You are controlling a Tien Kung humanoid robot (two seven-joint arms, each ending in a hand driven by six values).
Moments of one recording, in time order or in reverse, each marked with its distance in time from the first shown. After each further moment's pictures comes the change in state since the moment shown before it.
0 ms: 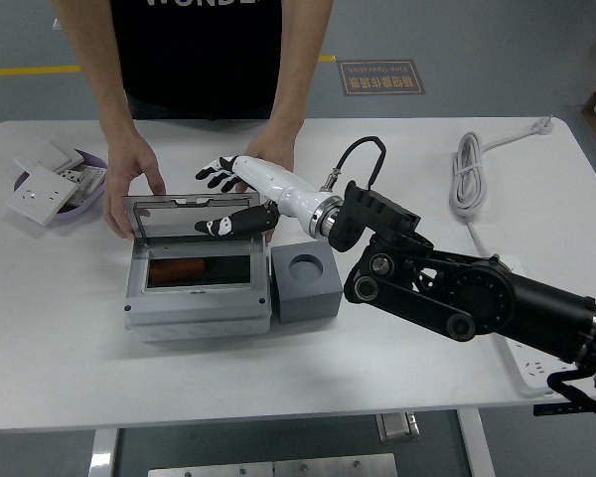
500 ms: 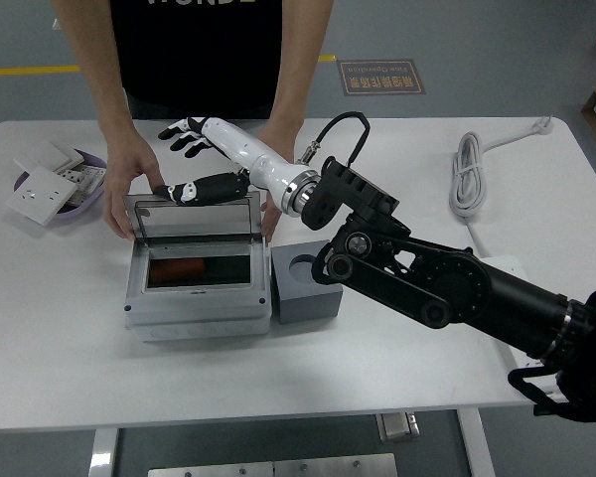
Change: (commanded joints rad) left arm 0.000 -0.001 0.000 0.000 0.006 -0.001 0.003; right arm 0.001 0.128 0.131 -0.107 -0.005 0.001 0.019
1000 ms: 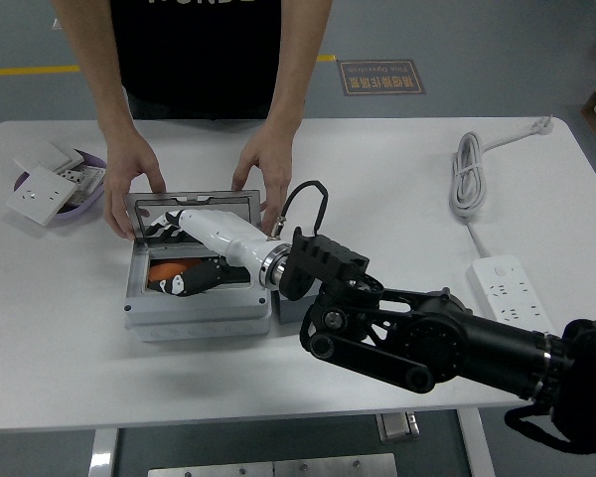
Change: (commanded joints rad) left arm 0.005 0.000 0.002 0.000 -0.006 0.001 0.000; right arm -0.090 0.053 -0.079 0.135 -0.113 0.032 -0.073
